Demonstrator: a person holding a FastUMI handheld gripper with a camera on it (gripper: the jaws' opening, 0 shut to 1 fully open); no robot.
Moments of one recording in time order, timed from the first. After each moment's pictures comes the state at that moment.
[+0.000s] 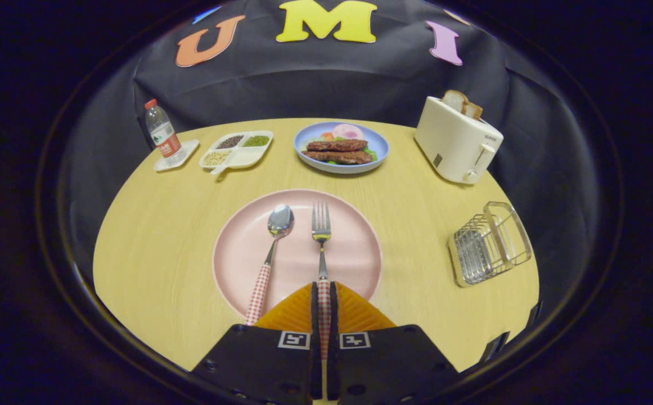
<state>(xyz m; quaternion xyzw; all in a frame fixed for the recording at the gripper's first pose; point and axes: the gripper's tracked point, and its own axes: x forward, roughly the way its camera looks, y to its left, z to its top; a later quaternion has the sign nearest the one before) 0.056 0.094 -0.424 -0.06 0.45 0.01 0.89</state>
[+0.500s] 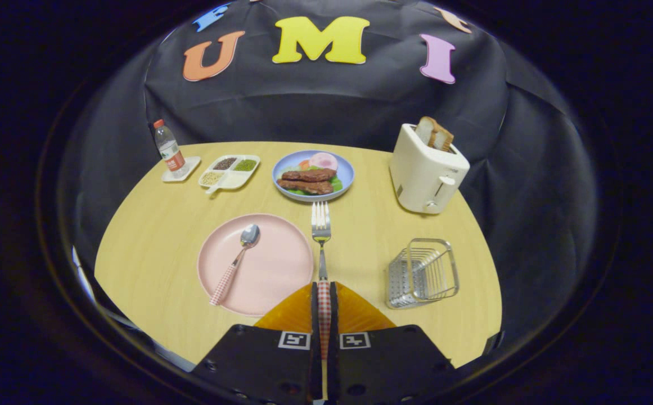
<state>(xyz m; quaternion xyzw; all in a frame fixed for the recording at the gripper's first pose) 0.061 -0.004 -0.349 -0.09 0.42 0.03 0.90</state>
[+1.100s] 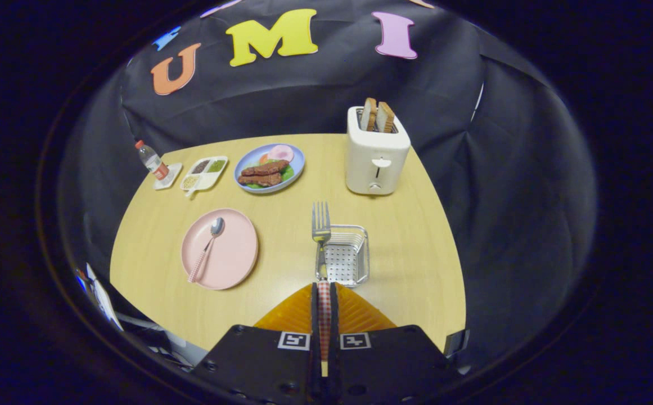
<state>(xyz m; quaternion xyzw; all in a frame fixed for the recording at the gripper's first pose) 0.041 -0.118 -0.295 -0.04 0.50 0.02 0.86</state>
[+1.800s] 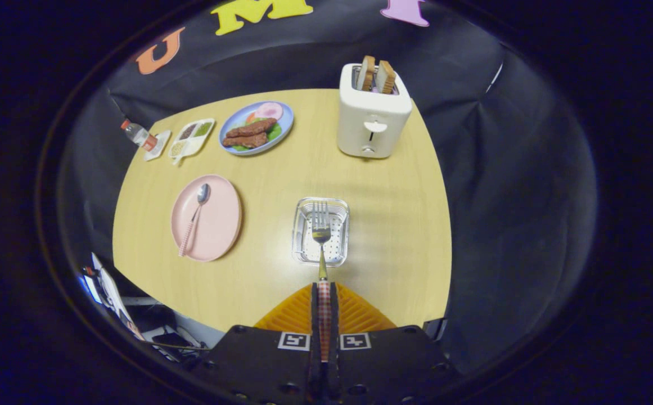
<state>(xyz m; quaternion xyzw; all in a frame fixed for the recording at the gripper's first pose) 0.048 -0.148 -0.304 -0.07 0.64 0.00 0.77</state>
